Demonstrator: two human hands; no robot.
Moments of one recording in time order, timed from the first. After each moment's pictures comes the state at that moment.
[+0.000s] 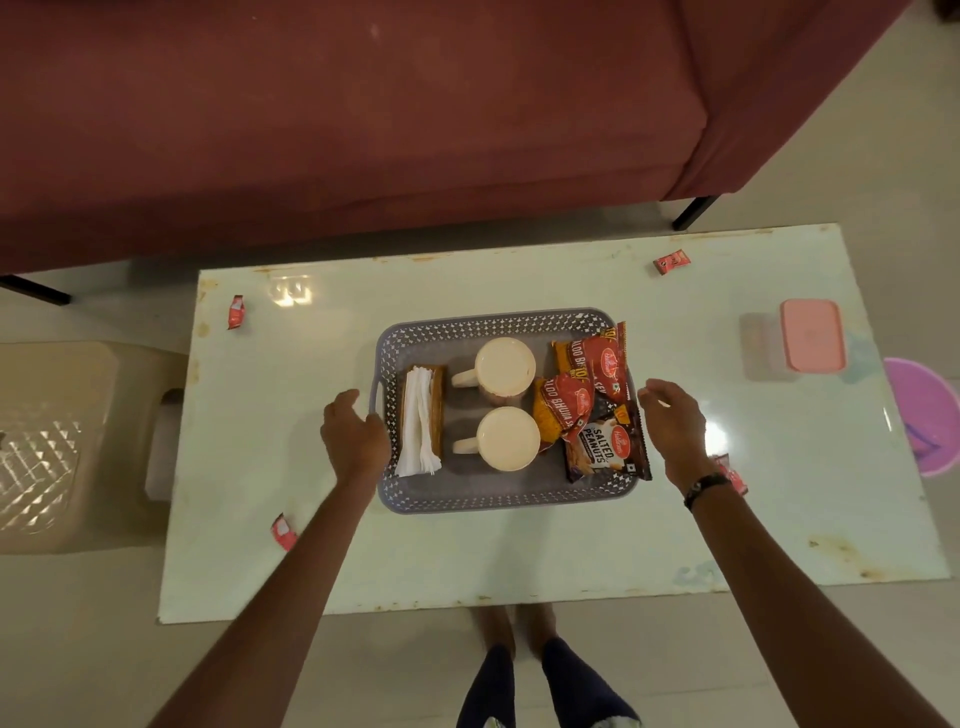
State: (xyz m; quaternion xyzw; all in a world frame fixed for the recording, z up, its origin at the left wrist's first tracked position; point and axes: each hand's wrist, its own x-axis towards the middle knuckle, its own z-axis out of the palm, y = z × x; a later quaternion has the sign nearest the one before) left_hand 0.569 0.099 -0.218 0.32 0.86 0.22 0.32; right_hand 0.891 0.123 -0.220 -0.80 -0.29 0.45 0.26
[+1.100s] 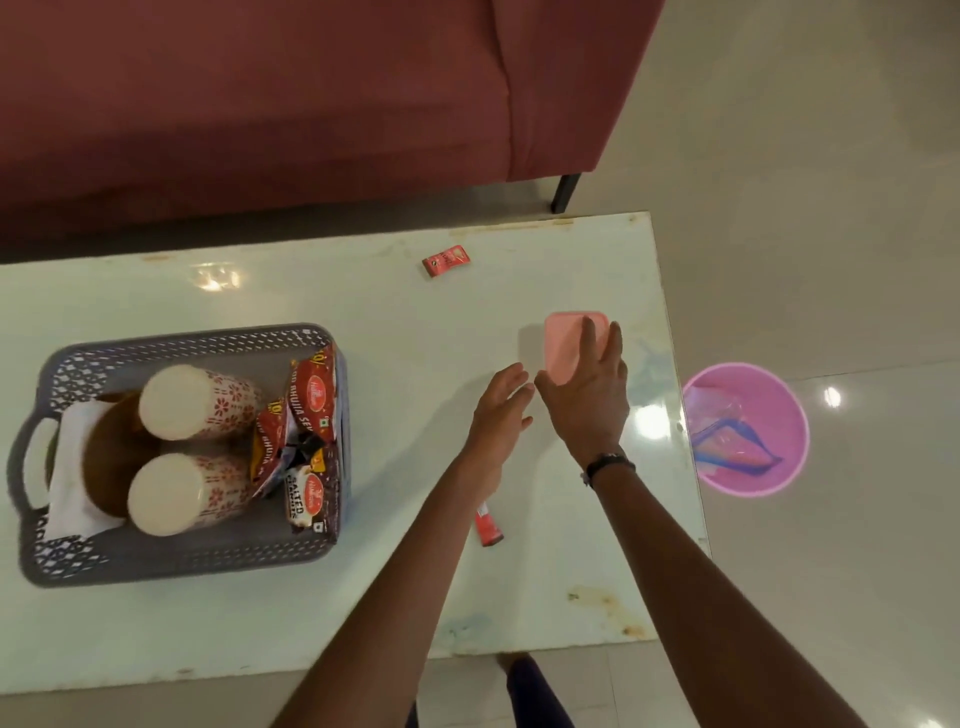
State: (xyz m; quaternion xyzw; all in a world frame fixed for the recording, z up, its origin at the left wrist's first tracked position) left_hand 1.037 0.183 -0.265 0.24 0.64 0.27 0.68; right_hand 1.138 0.200 -0.288 -0.79 -0.55 0.23 0.10
